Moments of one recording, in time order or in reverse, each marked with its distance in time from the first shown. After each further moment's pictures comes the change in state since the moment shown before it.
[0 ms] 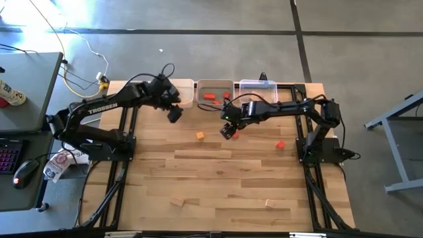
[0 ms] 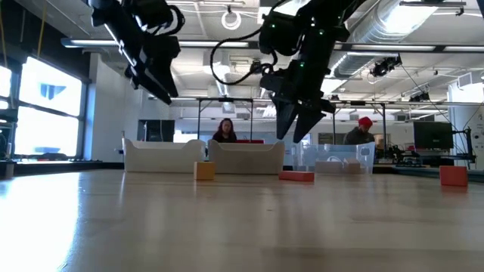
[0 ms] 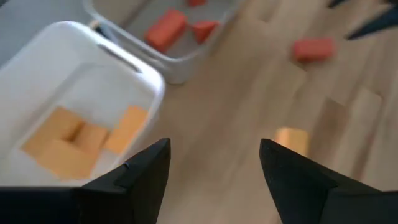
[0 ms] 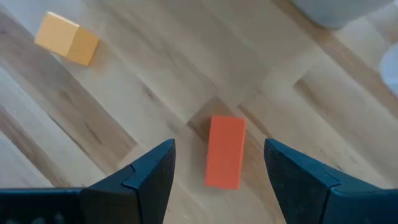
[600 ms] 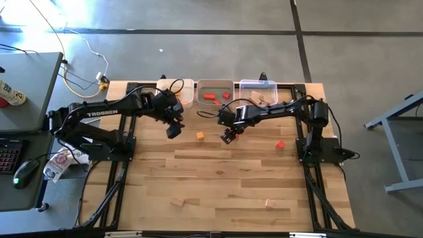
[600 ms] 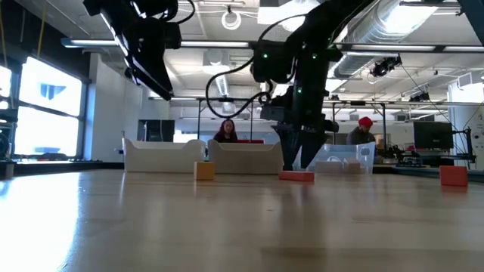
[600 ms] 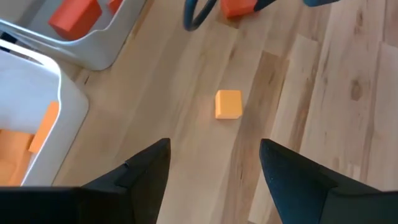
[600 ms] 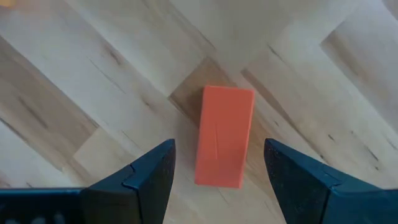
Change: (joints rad) left arm -0.228 -0.006 0.000 -0.068 0.000 -0.002; right arm 0.000 0.130 -0.001 -0.019 -0.038 0.008
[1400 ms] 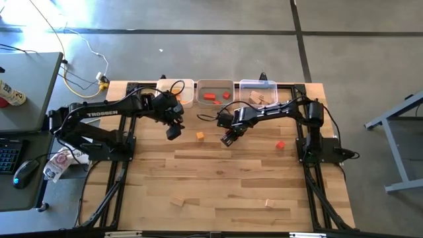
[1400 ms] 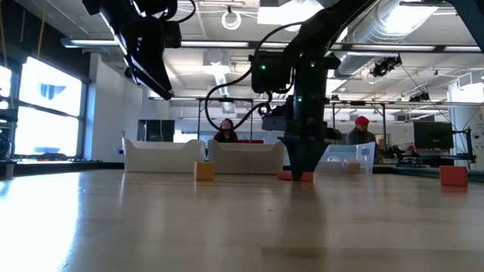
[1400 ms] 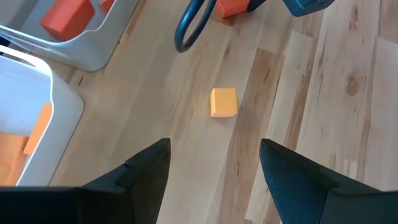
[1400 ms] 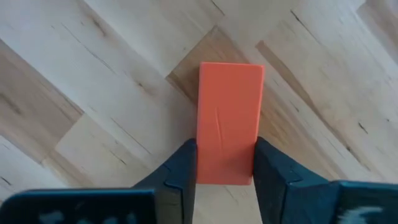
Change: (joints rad) left arm -0.023 0.001 0.000 -0.003 -0.004 0.003; right arm 0.000 0.055 0.000 -0.009 -0.044 0.007
